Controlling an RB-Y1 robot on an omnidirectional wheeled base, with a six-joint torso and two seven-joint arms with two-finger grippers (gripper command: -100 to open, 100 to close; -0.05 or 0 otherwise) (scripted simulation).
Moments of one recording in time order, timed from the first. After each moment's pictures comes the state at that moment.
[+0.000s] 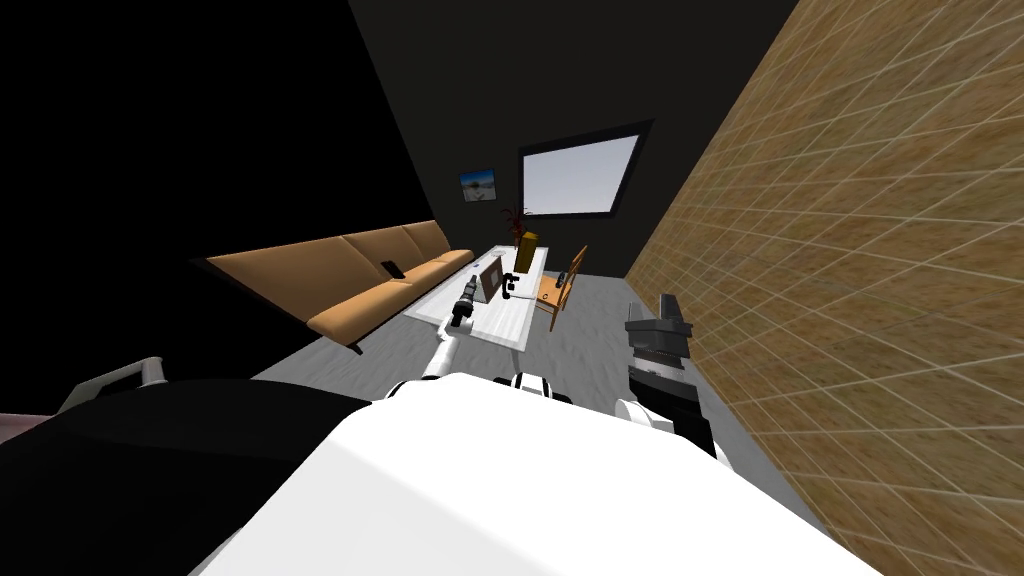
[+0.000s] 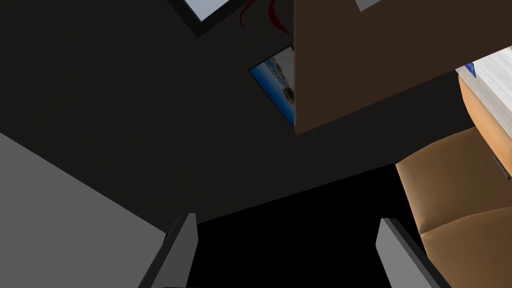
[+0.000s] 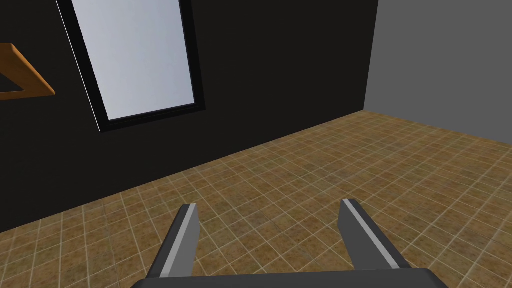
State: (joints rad) left arm -0.20 0.19 0.31 -1.25 -0.20 -0.33 -0.22; right arm 0.54 0.01 0.06 -2.24 0.03 -0.41 -0.09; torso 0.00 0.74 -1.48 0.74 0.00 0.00
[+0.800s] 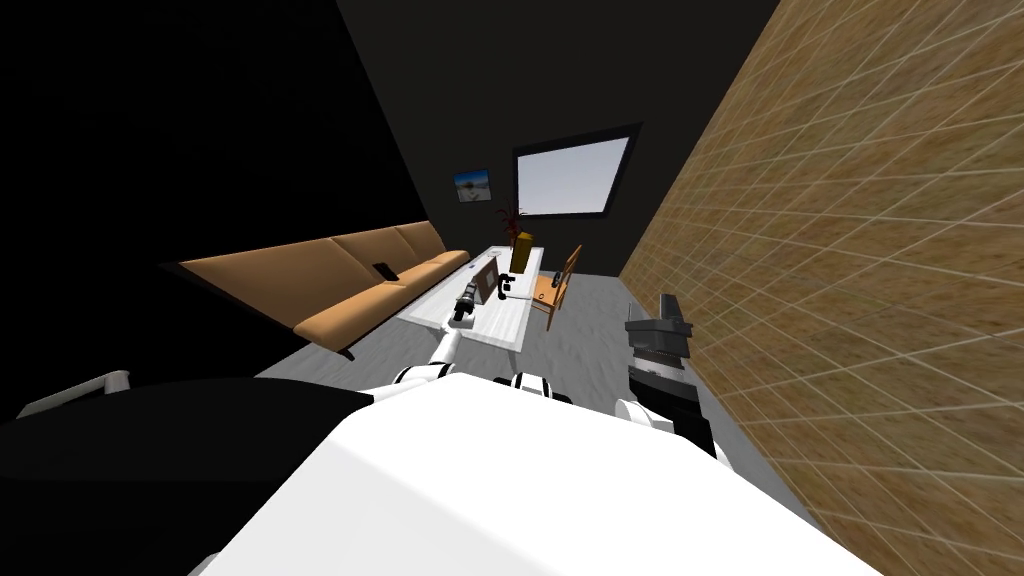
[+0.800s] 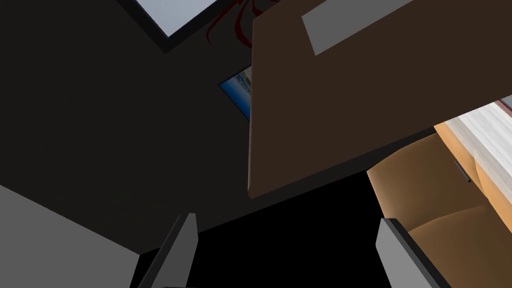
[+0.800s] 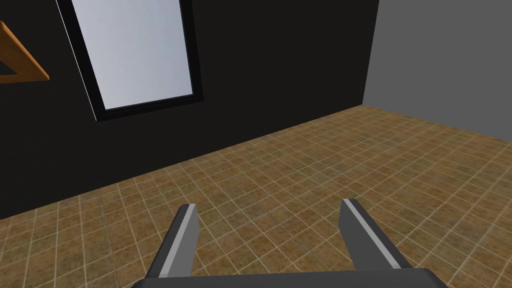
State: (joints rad) left arm -0.33 0.20 0.38 -1.05 -0.22 -0.30 -0.25; right arm 0.54 0.01 0.06 -2.24 0.03 -0.41 -0.09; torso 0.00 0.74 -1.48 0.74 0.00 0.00
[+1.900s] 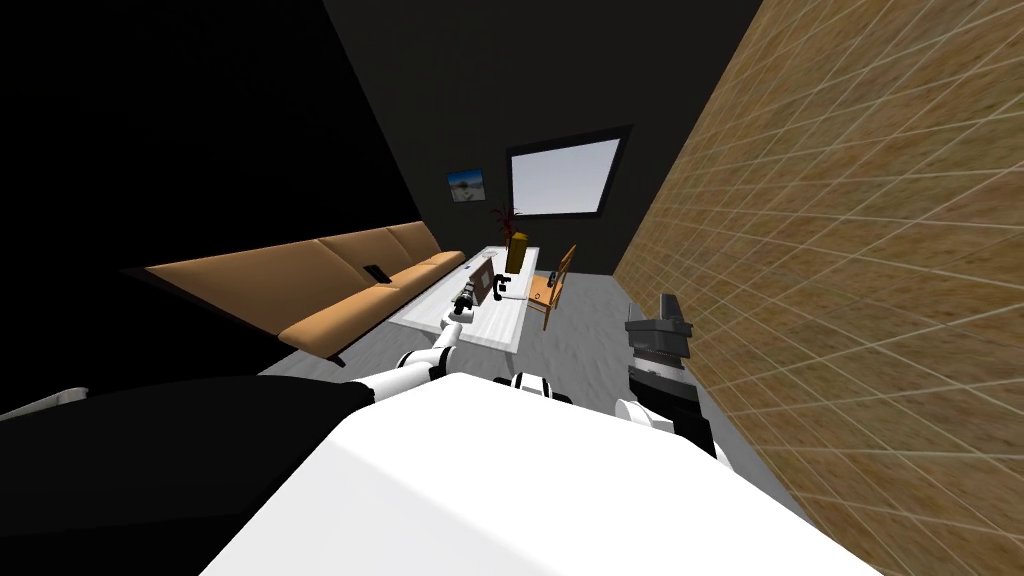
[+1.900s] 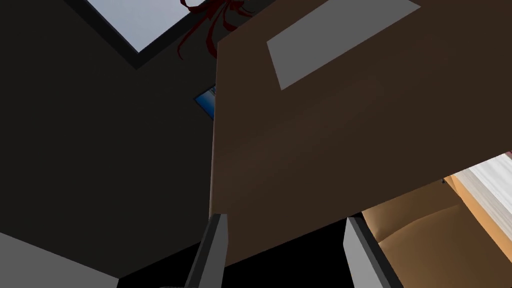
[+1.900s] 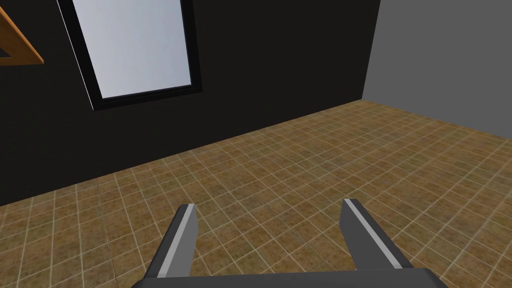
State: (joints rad) left arm -0.47 0.25 0.45 -0.83 -0.24 -0.28 -0.28; right arm 0.54 0.01 0.06 -2.24 0.03 -0.41 -0.09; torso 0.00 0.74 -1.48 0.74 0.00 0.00
